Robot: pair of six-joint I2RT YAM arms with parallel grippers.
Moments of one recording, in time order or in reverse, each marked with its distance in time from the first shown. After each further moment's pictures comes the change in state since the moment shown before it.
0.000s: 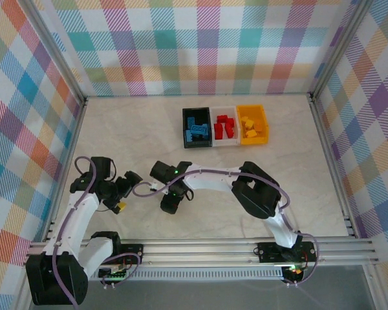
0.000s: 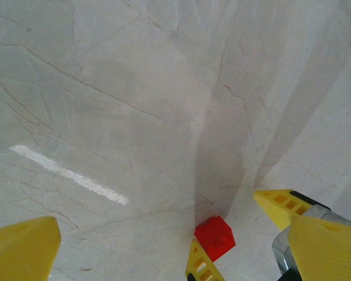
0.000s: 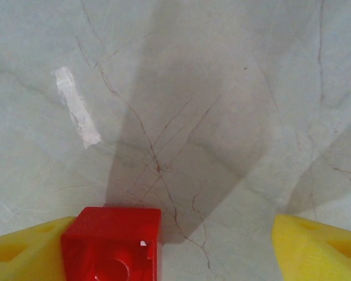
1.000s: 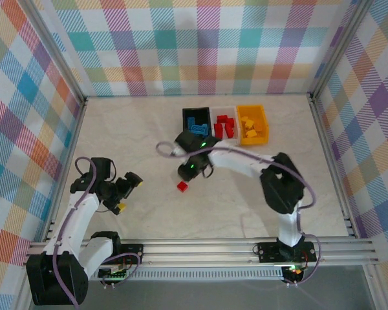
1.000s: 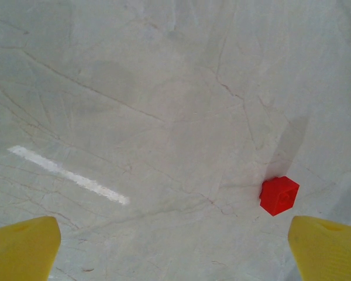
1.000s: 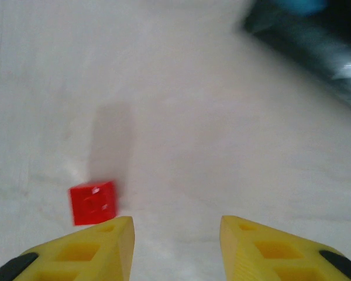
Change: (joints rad) left arm 0.005 0.004 0.011 0.003 0.004 0.022; right arm -0.410 -0.276 -0.037 -0.014 -0.094 0.219
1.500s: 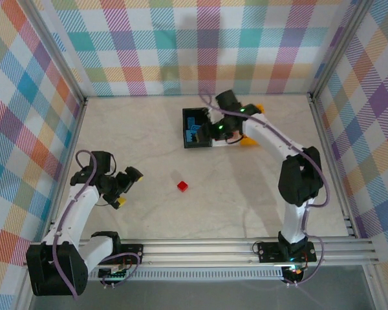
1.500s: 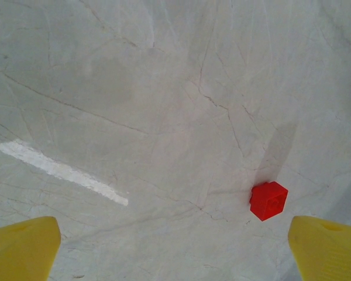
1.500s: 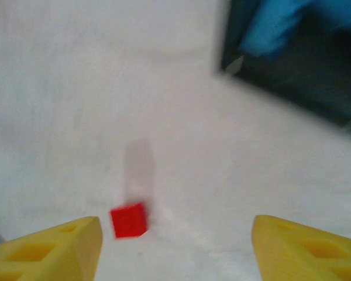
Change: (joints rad) left arm 0.000 0.089 0.052 0.014 0.002 0.016; right arm -0.060 0.072 0.115 -0.066 -0.240 0.059
